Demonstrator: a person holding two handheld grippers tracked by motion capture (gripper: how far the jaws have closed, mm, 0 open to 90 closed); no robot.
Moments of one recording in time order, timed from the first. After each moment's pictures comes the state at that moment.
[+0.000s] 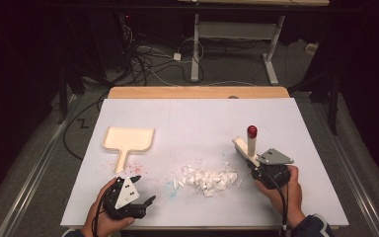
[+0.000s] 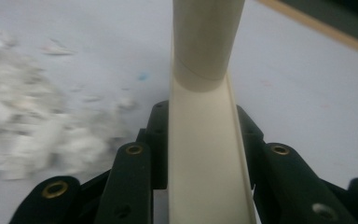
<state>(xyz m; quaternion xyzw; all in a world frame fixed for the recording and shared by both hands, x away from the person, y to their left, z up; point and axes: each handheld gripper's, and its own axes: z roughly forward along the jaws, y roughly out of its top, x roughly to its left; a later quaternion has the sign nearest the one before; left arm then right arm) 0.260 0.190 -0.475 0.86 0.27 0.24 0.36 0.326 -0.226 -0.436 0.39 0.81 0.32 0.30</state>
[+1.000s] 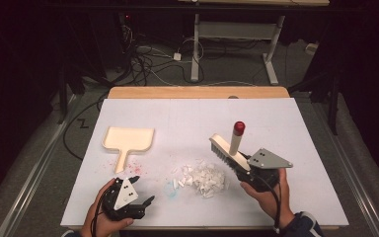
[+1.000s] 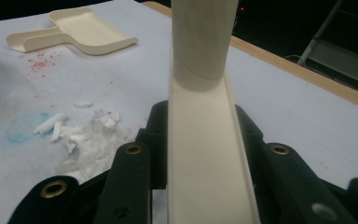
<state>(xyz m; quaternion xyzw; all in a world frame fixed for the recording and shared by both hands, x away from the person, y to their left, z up) 0.257 0.192 -0.476 0.86 0.28 0.24 0.36 0.305 -0.204 -0.399 0.32 0.79 0.44 0.28</state>
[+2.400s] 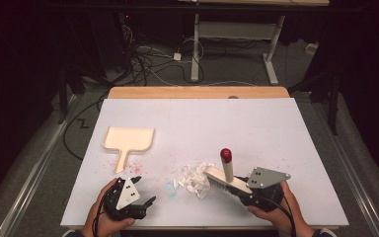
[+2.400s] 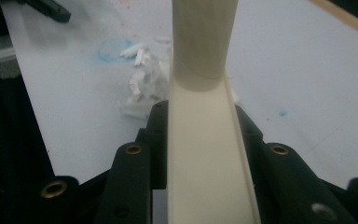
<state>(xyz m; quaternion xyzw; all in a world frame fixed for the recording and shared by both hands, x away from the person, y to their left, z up) 0.258 0.190 -0.477 0.86 0.27 0.23 0.35 0.278 -0.204 -0.409 0.22 0.87 0.40 0.18</state>
